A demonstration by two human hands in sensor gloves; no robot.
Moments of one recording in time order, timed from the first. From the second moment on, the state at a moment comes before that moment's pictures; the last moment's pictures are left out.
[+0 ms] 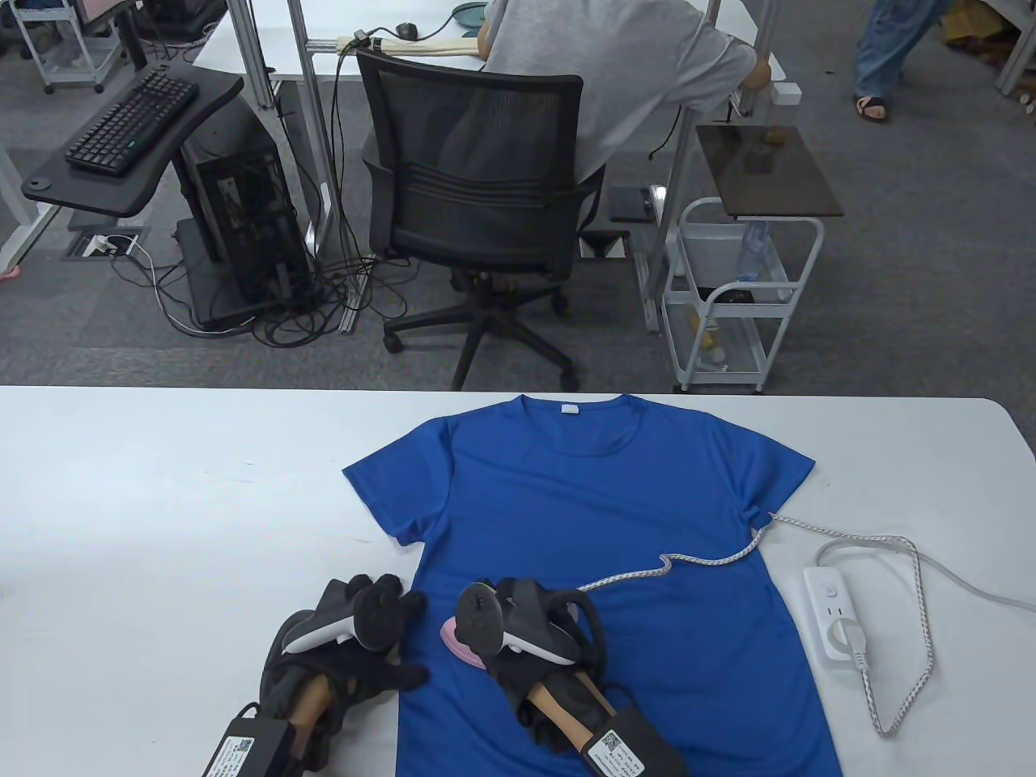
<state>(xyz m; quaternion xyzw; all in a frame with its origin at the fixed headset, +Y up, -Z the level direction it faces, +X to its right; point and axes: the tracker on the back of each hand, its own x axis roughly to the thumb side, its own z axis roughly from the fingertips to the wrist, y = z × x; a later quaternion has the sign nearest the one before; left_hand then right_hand) -0.212 -0.813 -0.363 -0.31 -0.17 0.05 0.93 -0.009 -0.734 -0.345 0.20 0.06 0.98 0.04</state>
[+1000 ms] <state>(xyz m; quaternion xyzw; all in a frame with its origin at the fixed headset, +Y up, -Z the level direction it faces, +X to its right) -0.221 -0.812 -0.365 -0.31 -0.17 0.08 0.93 -0.030 -0.727 -0.298 0.35 0.14 0.93 0.03</state>
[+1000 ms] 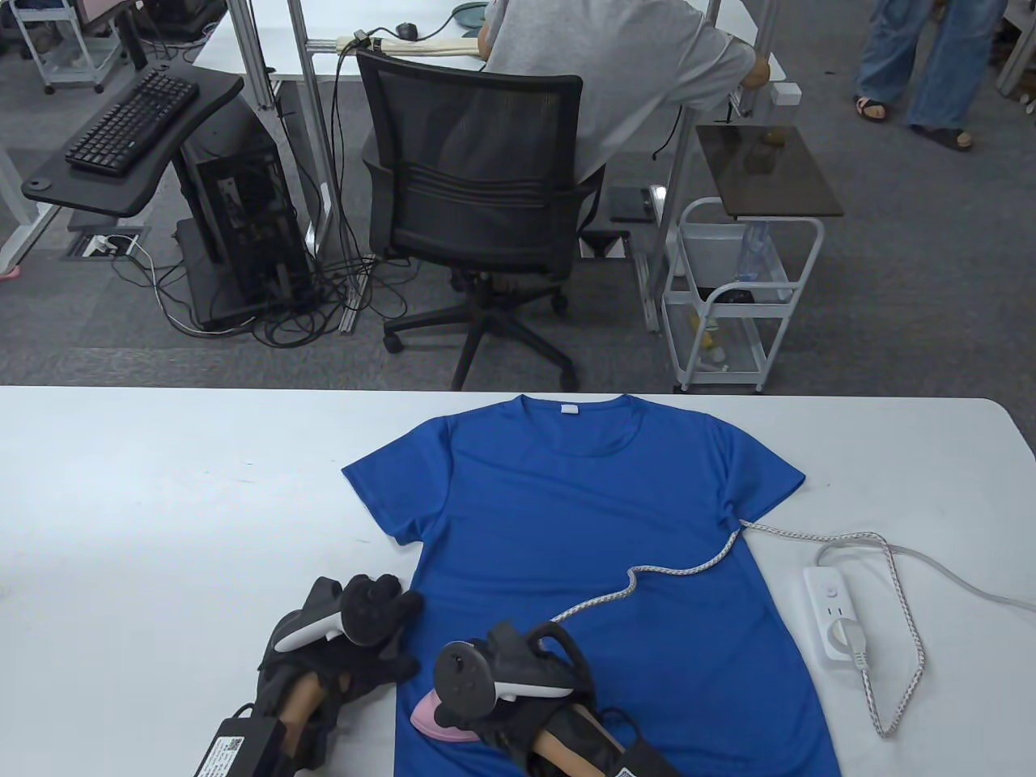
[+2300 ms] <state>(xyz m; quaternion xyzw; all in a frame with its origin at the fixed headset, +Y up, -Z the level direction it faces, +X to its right) -0.211 -0.809 -0.367 -0.29 -0.12 0.06 0.95 -0.039 -0.737 -0.365 0.20 0.10 0.98 0.00</state>
